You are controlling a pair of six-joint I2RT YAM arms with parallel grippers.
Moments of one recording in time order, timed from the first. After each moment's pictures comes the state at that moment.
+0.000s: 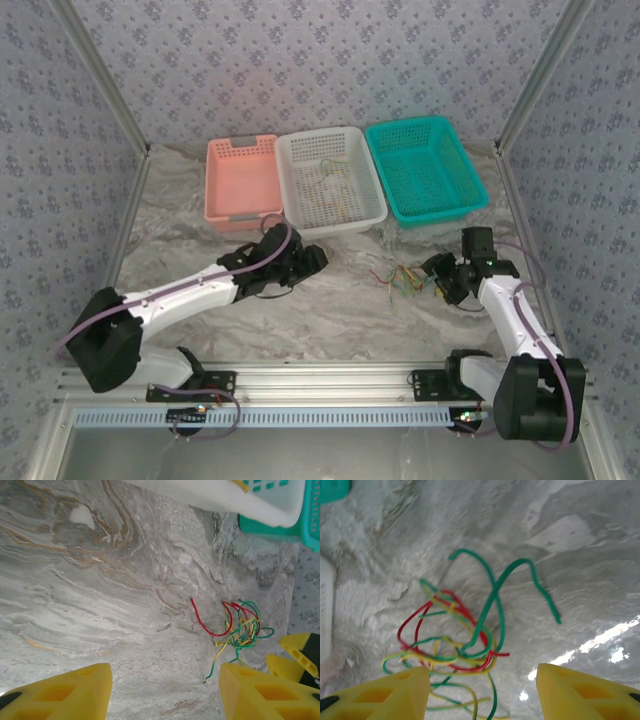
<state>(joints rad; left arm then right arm) -0.85 1.37 0.83 -0.21 0.06 -1.17 -0.06 1.07 0.62 -0.70 -0.28 0.87</state>
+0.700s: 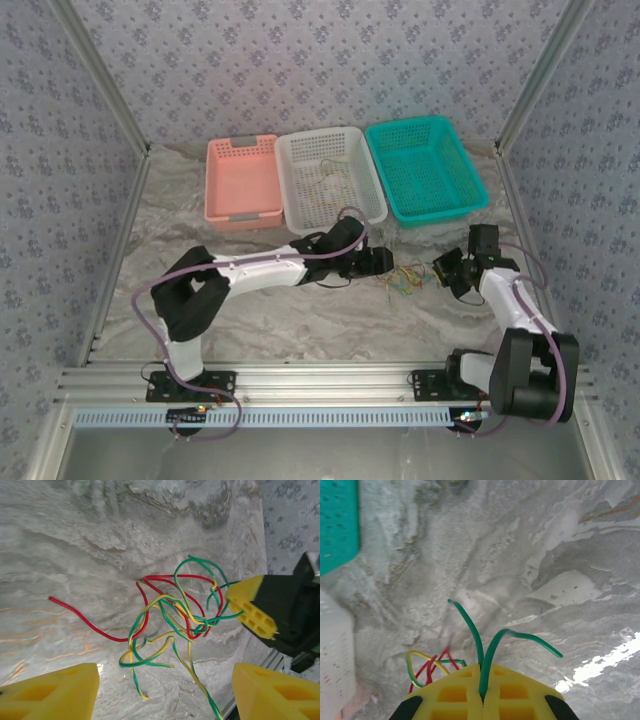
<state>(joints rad) -1.01 1.86 1.25 -0.08 0.19 -0.99 -0.13 1.15 0.61 -0.56 -0.30 0.93</state>
